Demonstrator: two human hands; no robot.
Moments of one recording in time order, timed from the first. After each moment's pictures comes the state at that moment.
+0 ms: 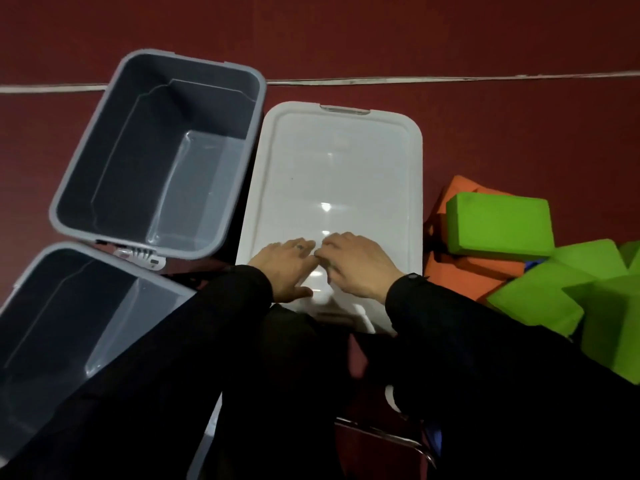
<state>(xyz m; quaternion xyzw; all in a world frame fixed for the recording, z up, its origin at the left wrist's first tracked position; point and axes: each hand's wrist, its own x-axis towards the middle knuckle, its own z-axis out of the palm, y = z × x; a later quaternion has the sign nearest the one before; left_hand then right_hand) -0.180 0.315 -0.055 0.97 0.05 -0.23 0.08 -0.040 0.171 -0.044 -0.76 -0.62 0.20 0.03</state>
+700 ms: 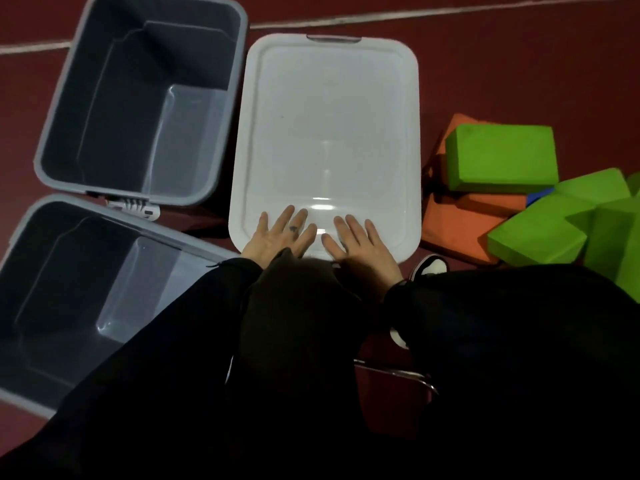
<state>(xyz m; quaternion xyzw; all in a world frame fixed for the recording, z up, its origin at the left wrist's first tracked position) -0.244 0.258 -0.088 0.96 0.09 -0.26 0.02 -0.121 0.082 -0.088 -0.78 -0.58 0.21 -0.08</state>
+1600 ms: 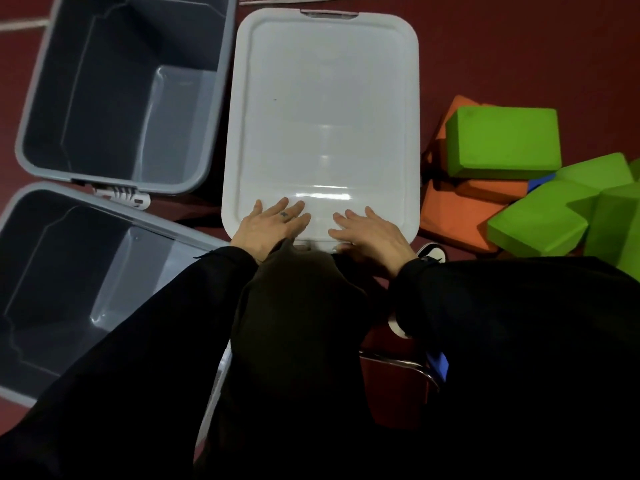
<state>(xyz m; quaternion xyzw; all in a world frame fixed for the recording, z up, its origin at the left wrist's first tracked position) -0.245 0.274 -0.080 0.95 0.10 -0.27 0.11 -0.082 0.091 -0.080 -0.74 -0.58 0.33 -0.07</state>
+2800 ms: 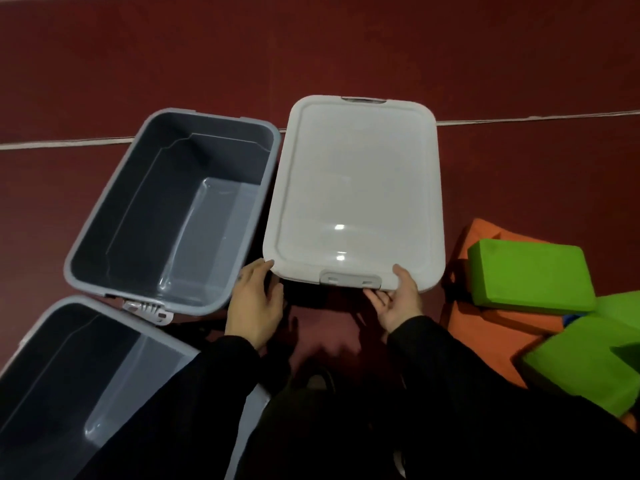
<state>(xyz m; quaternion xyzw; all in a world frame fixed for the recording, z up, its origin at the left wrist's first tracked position) -0.204 0.347 -0.047 0.82 0.44 0.11 0.35 0.001 0.200 -0.113 -0.47 0.37 0.37 0.71</state>
